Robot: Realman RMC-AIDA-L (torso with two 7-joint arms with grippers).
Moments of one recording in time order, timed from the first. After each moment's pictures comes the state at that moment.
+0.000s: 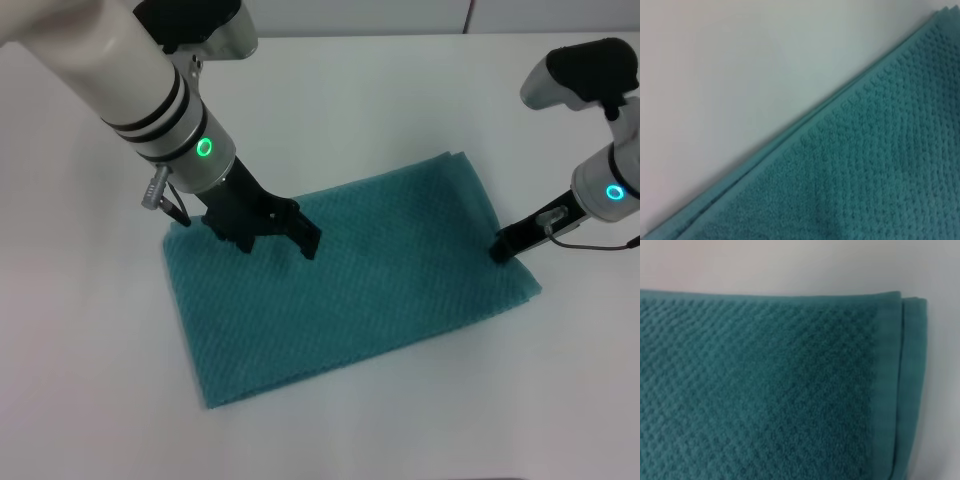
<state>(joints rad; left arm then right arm) -1.03 -2.06 1.40 0.61 2.46 1.24 -2.99 0.89 2.02 -0.99 -0.38 -2.70 -1.06 2.45</state>
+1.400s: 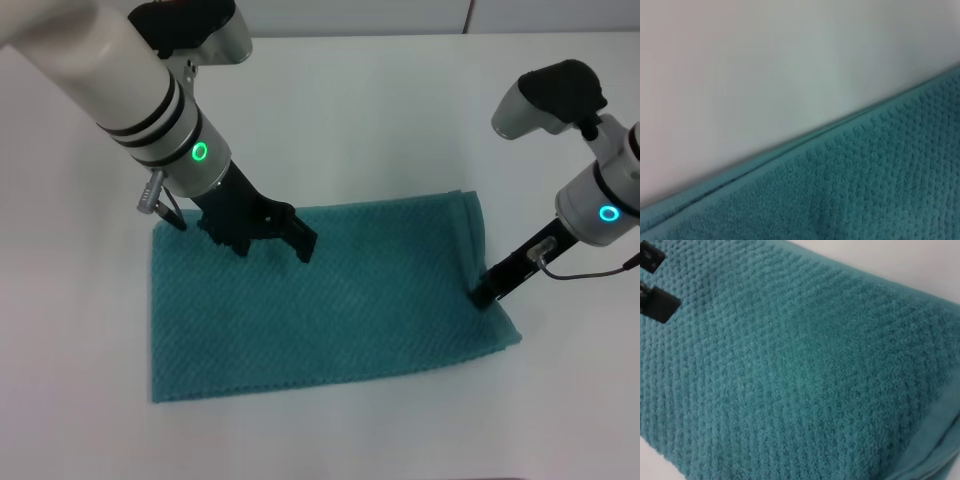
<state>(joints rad) -1.01 -2.06 1.40 0.61 2.46 1.24 -2.99 0.90 2.05 -0.99 -0.44 -2.70 -1.29 2.34</state>
